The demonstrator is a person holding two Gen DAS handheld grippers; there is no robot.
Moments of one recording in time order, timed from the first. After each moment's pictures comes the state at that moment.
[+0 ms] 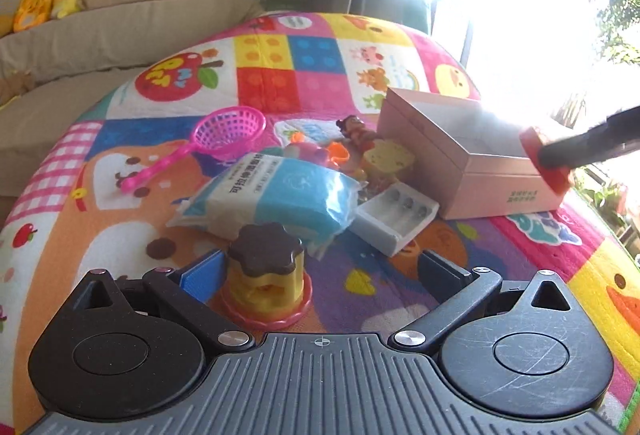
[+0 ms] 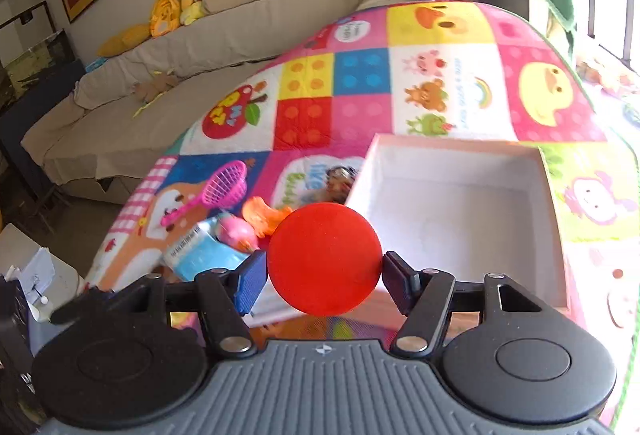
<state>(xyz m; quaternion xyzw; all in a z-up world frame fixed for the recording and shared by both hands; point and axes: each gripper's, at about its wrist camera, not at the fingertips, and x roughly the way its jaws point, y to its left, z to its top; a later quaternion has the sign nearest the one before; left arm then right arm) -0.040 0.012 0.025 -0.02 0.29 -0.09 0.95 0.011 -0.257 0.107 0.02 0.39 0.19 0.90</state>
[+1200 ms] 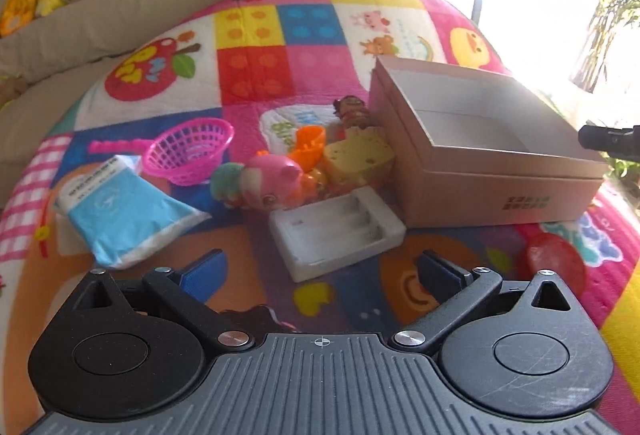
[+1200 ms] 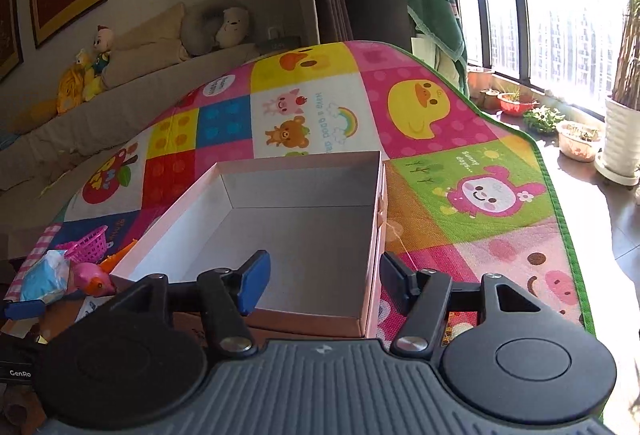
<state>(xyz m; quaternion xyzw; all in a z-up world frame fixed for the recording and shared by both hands) 0.031 -0.016 0.023 0.00 0.35 -0.08 0.93 0.021 -0.316 0.061 0.07 0.26 0.05 0.96</state>
